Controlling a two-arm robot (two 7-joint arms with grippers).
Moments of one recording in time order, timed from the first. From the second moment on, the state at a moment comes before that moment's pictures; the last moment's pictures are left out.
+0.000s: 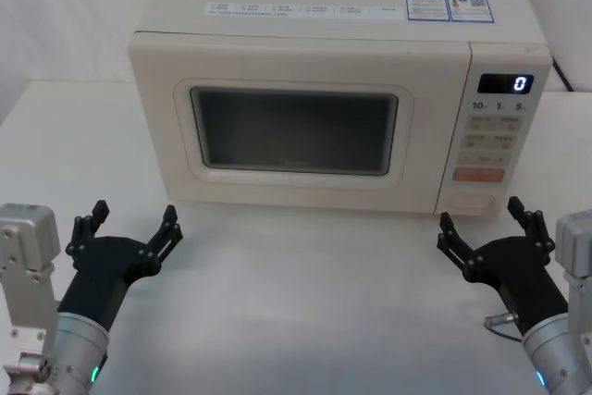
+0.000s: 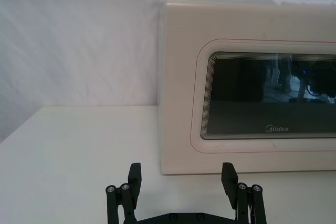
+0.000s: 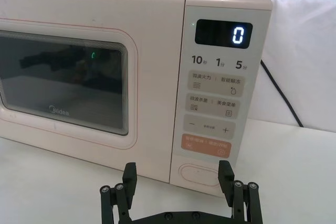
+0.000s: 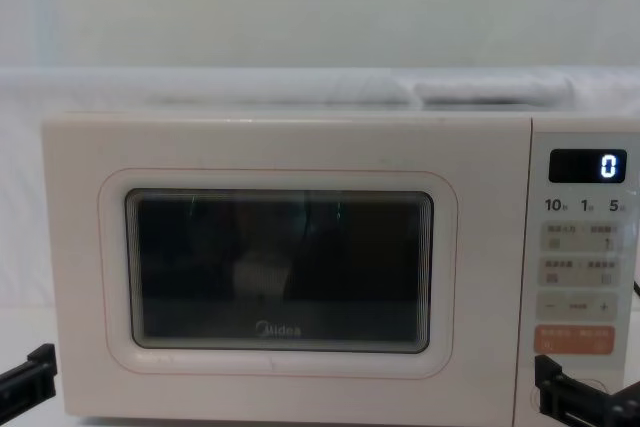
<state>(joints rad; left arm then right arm) 0.27 0.24 0.04 -1.85 -0.25 -0.02 -0.02 -0.17 0.19 -0.26 -1.77 0.07 -0.06 -0.03</state>
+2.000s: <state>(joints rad) 0.27 0.24 0.04 -1.85 -0.25 -0.02 -0.02 -0.17 0.19 -0.26 -1.77 0.07 -0.06 -0.03</state>
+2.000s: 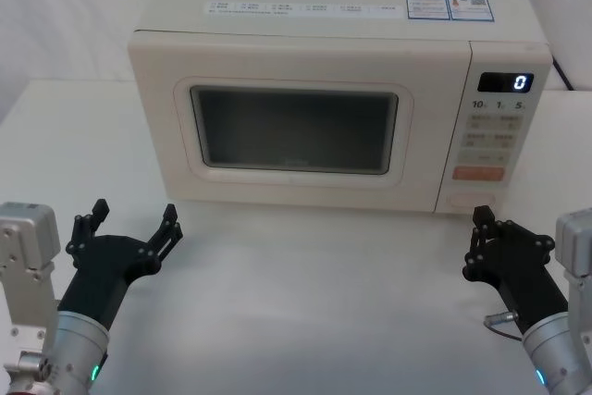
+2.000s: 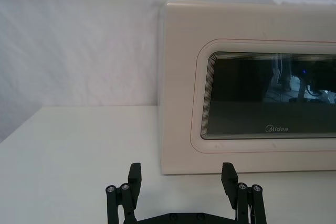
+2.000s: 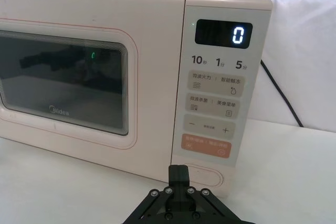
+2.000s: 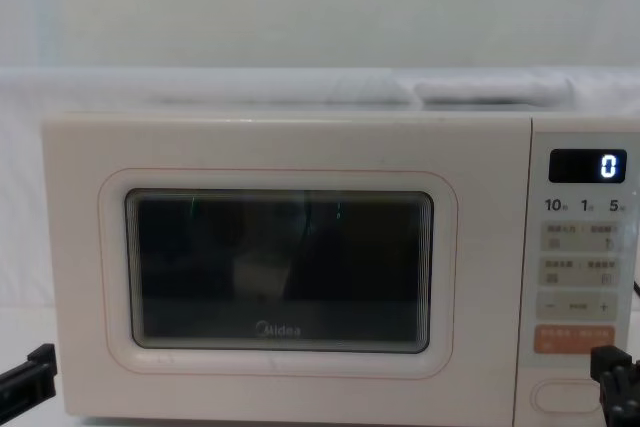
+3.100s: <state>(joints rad) 0.27 0.24 0.04 -1.85 -0.25 -0.02 -0.02 -0.08 0.07 -0.17 -1.59 0.06 -0.03 0.05</state>
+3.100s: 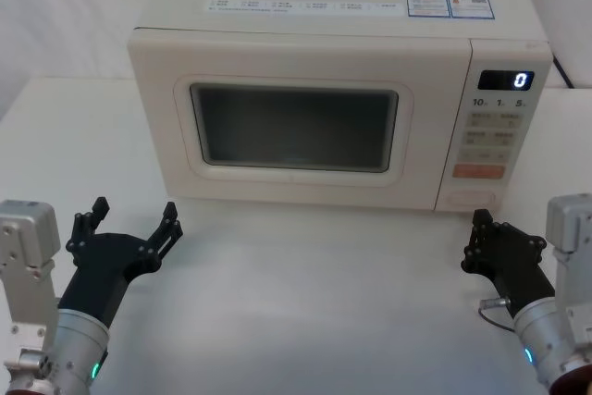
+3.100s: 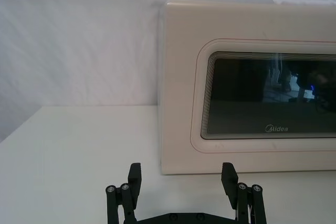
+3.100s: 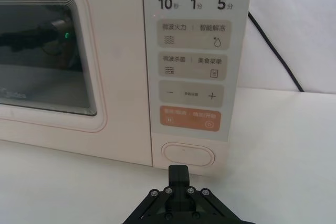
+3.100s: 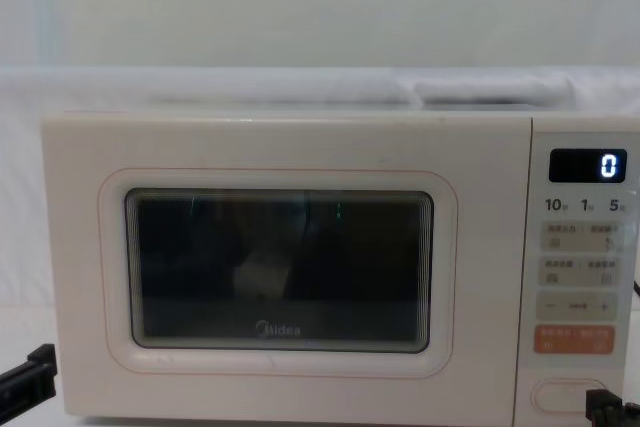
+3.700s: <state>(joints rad) 0.27 0.24 0.04 -1.85 -0.25 -0.02 -0.02 -0.01 0.04 -0.15 -1.50 0.05 -0.03 0.07</state>
